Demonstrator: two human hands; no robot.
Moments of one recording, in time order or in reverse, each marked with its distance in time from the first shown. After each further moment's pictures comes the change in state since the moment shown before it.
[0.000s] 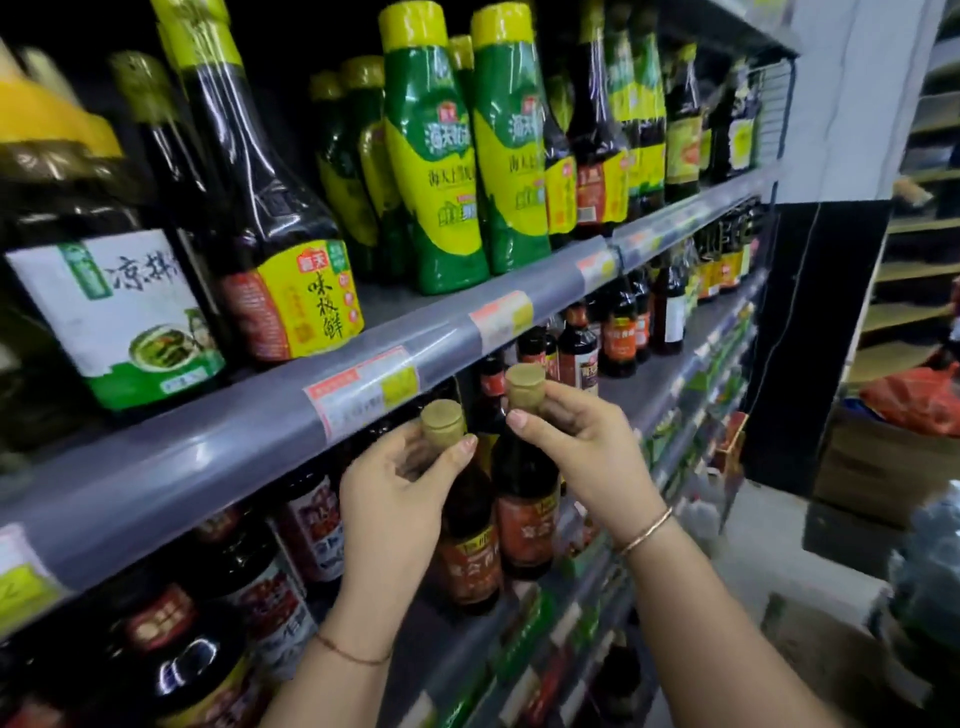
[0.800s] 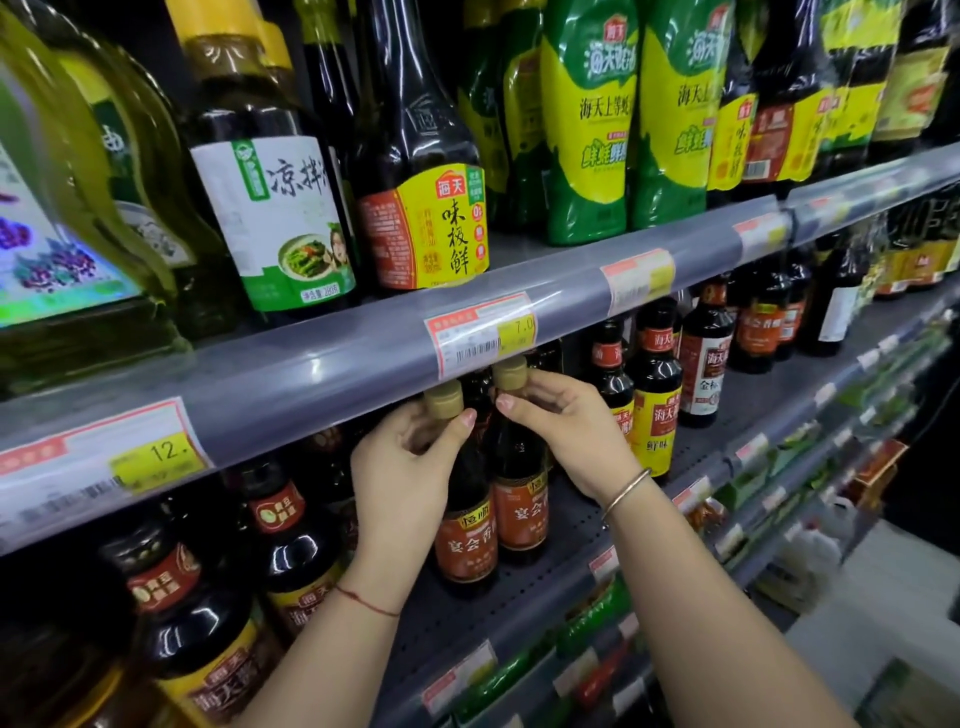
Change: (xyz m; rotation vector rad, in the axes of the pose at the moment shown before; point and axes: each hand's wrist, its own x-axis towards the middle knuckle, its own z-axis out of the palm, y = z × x) left_hand -0.005 -0.028 -0.054 0.228 0.305 -0.061; right_hand 0.032 0.062 0.076 0.163 -0.307 0.133
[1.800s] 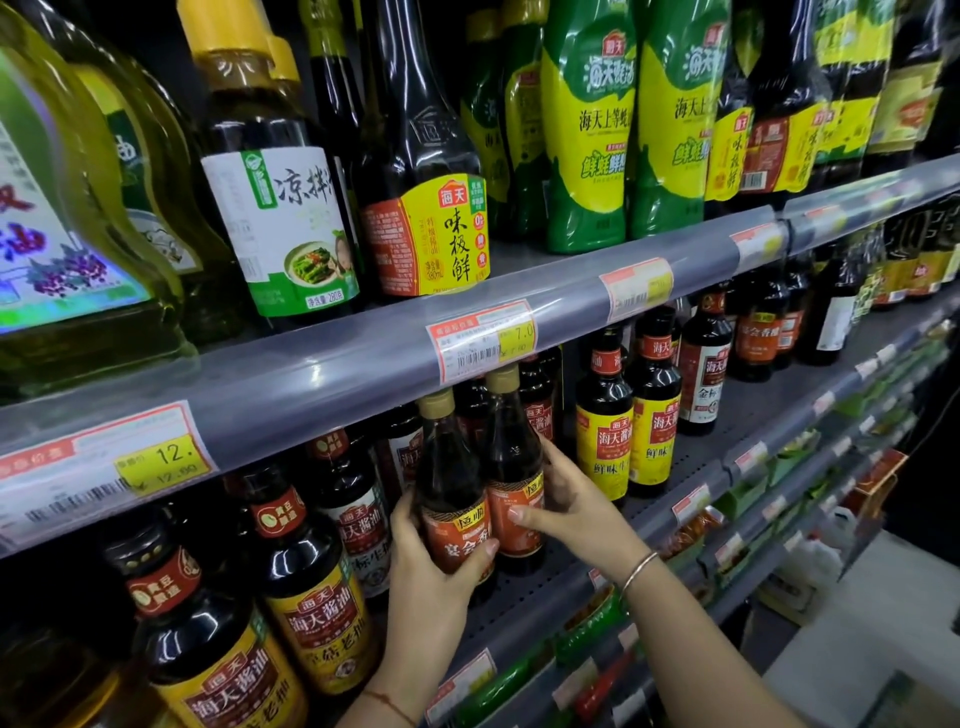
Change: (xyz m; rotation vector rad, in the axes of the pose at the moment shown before) left_hand -0.065 -0.075 -0.001 0.150 -0.150 -0.229; right_hand -0.050 0.065 -0.022 -0.149 -0.161 0.239
